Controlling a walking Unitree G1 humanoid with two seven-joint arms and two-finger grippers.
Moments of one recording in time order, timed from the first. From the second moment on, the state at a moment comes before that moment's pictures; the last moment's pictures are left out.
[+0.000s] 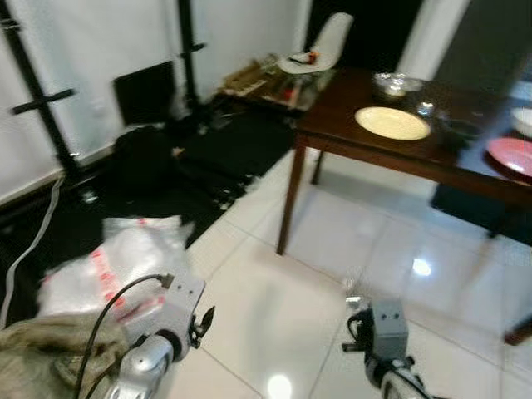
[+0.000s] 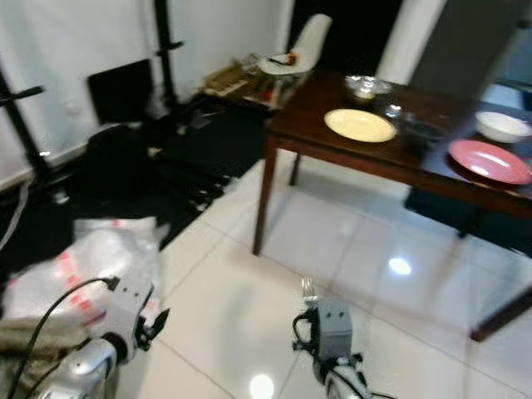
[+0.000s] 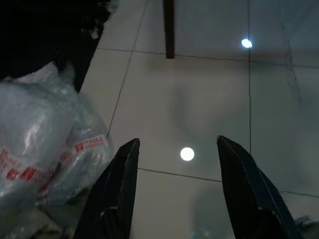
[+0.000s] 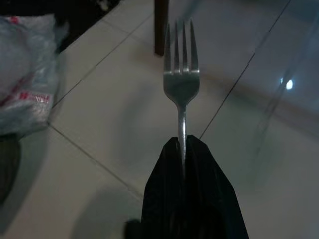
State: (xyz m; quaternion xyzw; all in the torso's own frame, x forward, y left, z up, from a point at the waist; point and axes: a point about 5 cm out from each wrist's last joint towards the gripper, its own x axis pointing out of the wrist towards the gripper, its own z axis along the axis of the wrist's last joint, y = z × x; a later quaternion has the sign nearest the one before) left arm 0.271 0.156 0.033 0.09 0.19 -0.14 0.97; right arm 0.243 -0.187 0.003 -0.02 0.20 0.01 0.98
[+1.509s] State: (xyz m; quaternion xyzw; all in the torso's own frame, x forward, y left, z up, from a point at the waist) left arm 0.271 0.143 0.039 0.05 0.19 -0.18 0.96; right arm 0.248 -0.190 0.010 -0.02 0.19 0.00 0.98
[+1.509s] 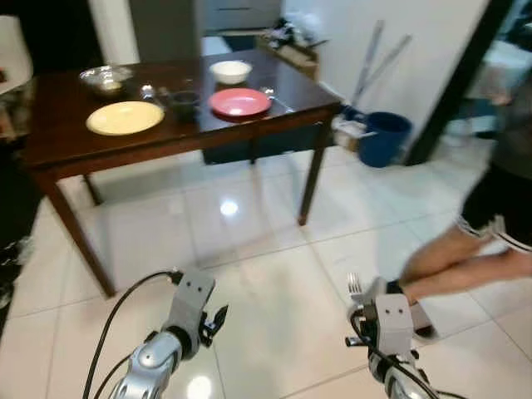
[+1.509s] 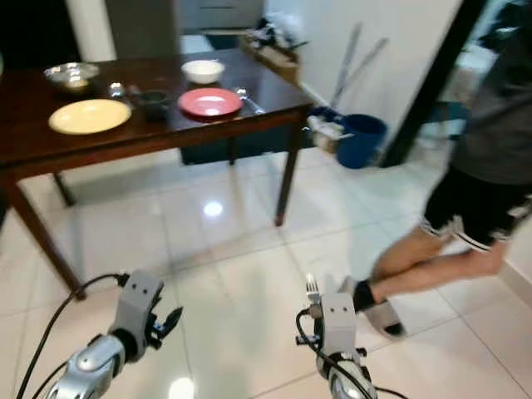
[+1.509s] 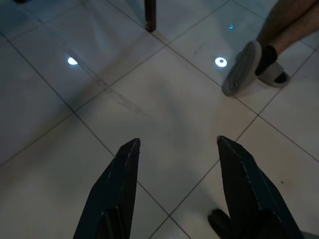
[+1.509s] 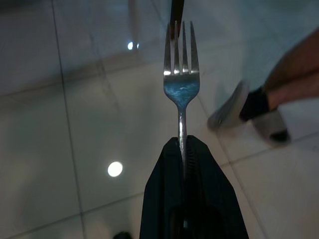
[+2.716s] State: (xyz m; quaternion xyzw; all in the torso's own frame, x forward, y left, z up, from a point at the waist) left arm 0.298 0.101 0.139 0.02 -0.01 -0.19 0.98; right arm 0.288 -0.173 0.108 0.02 0.00 0.01 1.00
